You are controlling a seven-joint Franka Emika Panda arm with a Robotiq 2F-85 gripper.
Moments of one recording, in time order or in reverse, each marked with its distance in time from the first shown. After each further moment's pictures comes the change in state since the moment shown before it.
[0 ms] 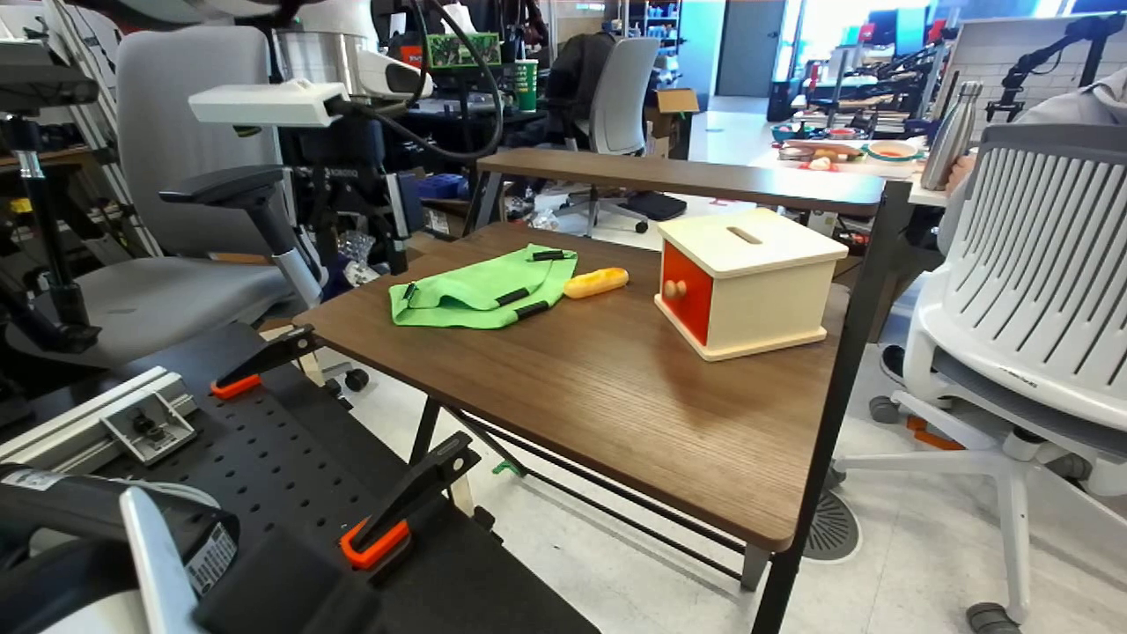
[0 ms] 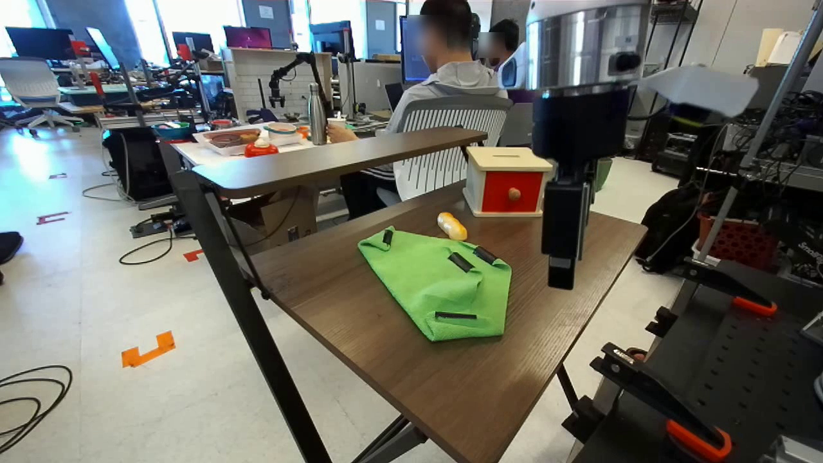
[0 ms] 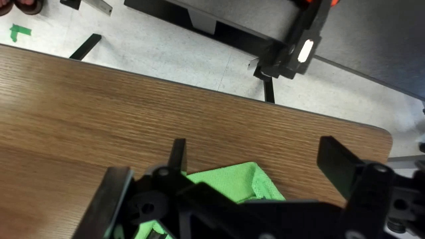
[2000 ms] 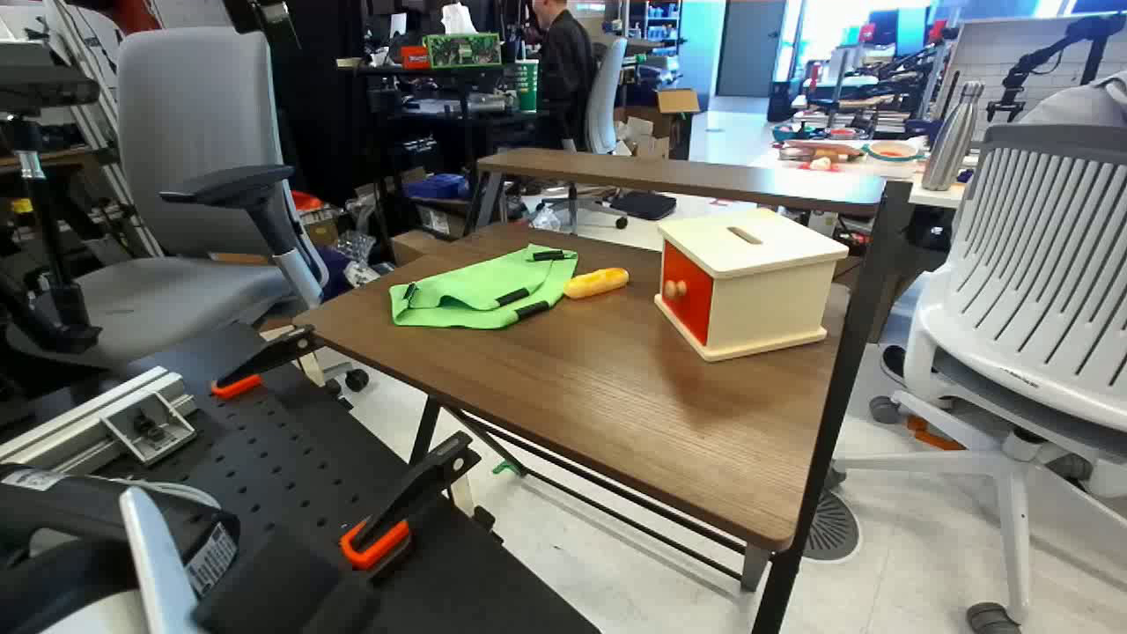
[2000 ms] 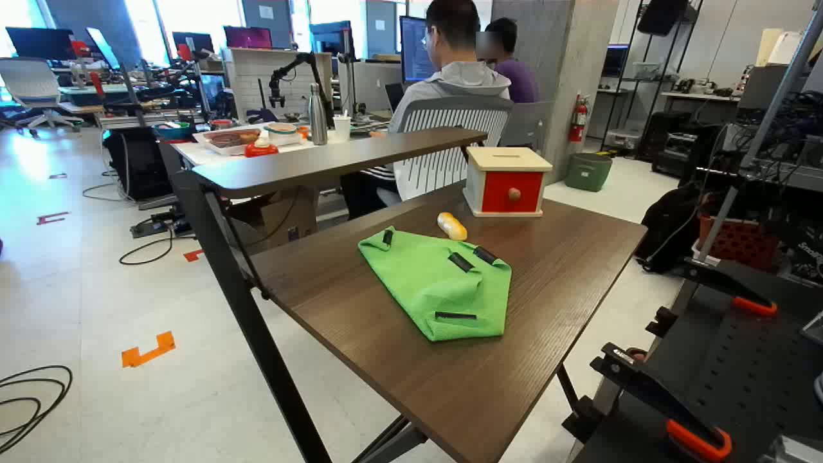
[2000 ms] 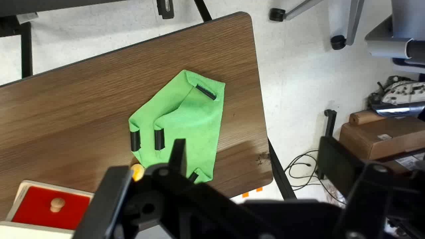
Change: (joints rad) arm 0.014 -0.685 0.037 -0.197 0.406 -0.103 0.237
